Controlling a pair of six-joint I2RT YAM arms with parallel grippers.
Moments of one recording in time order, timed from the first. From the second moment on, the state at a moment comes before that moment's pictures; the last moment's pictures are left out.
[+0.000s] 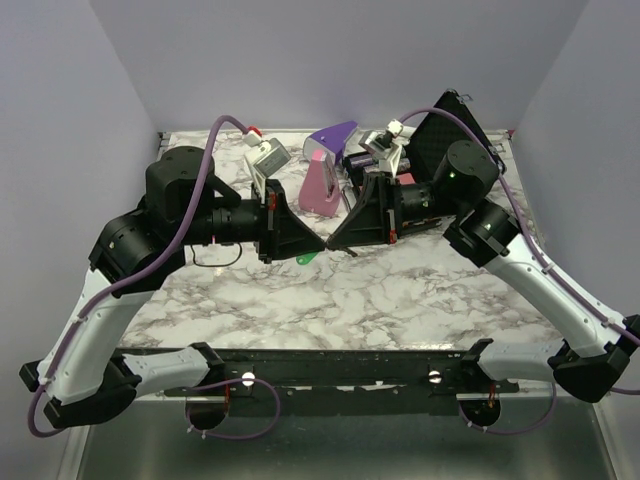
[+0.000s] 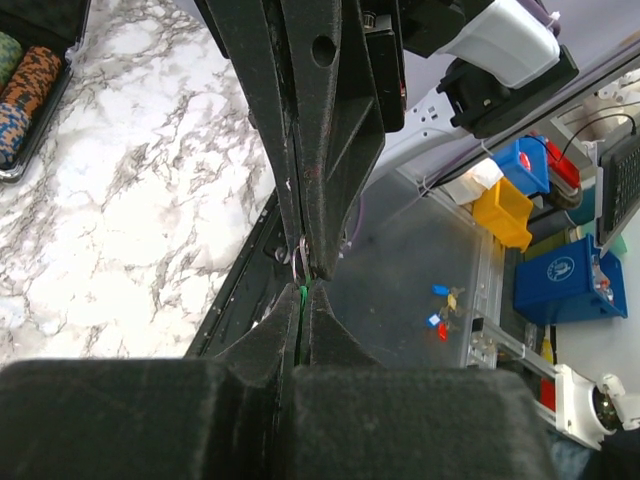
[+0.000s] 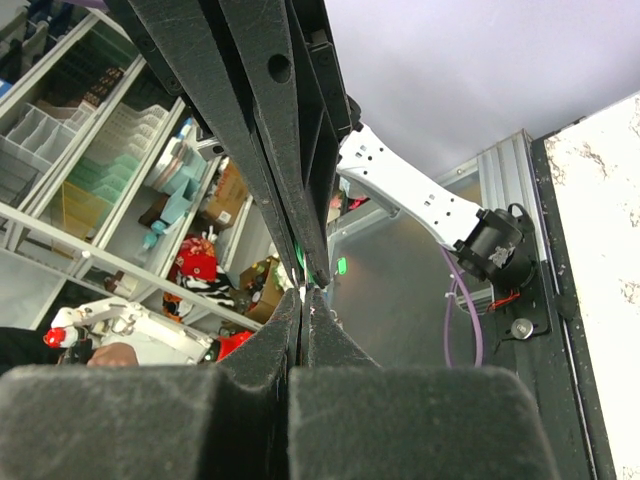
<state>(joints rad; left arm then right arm) -0.77 1.11 1.78 -0.92 0.59 -0.43 0.76 1.23 1.40 -0.06 -0.99 0.89</state>
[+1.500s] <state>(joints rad) -0.78 1.22 1.89 -1.15 0.66 -0.29 0.76 1.25 1.42 -0.21 -1.11 0.84</state>
